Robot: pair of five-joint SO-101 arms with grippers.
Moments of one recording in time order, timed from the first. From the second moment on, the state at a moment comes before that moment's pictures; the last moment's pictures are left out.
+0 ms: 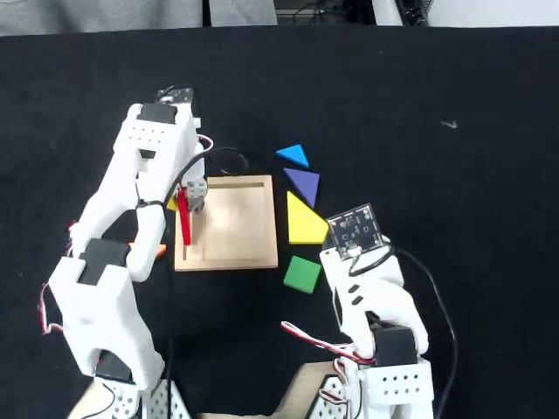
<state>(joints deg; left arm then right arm) 4.4 23.1 -7.4 85.1 13.9 -4.8 -103.4 96.7 46.9 19.6</state>
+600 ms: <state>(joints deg) 4.5 22.9 -0.1 81.3 14.4 -4.8 -103.4 96.7 46.9 19.6</state>
